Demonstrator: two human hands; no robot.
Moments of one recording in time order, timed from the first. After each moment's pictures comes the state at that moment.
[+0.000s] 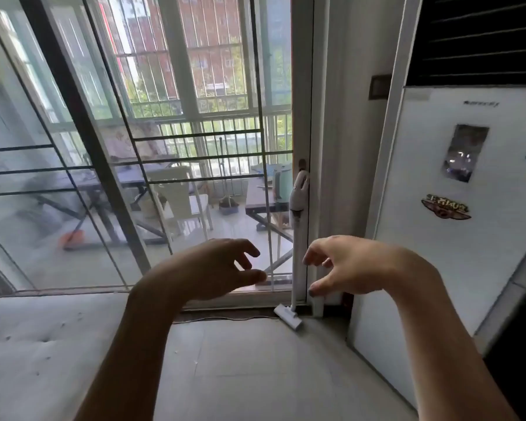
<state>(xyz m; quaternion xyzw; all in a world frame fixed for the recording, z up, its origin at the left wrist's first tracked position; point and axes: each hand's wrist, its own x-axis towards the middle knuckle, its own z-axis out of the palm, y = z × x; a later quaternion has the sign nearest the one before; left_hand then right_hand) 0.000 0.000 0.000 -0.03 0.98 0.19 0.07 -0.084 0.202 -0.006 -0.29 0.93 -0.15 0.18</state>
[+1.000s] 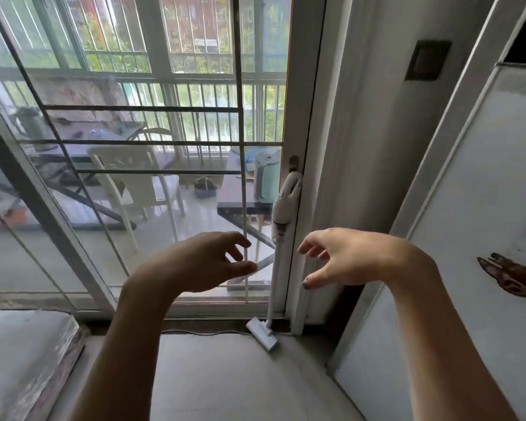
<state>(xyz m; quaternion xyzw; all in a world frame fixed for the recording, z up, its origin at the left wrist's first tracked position) -0.339 -0.081 -0.057 -0.05 0.96 0.27 0.10 -0.422 0.131 -0.040 -0.28 0.92 -0.13 0.23</state>
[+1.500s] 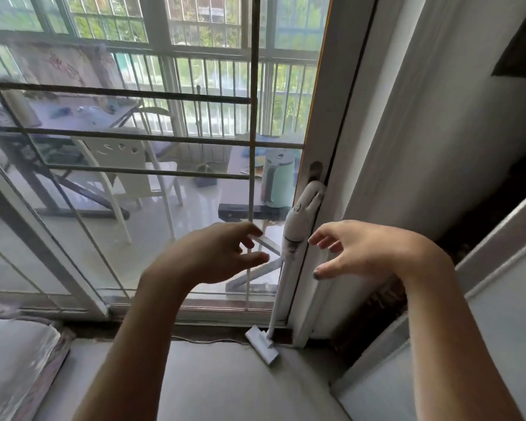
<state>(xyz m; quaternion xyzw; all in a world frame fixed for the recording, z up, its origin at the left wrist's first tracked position) -0.507 -0.167 -0.088 -0.03 0.96 0.27 0.08 -0.593 0.049 -0.057 -0.27 0.92 -0.12 0.24</state>
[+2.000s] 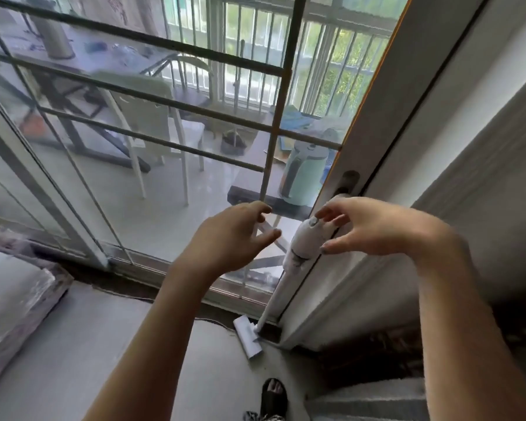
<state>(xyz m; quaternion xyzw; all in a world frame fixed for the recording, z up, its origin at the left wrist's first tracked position) -0.647 -0.169 -0.142 -0.15 0.95 0.28 -0.05 -0.786 0.006 -0.083 -0.37 0.89 -0.09 0.25</state>
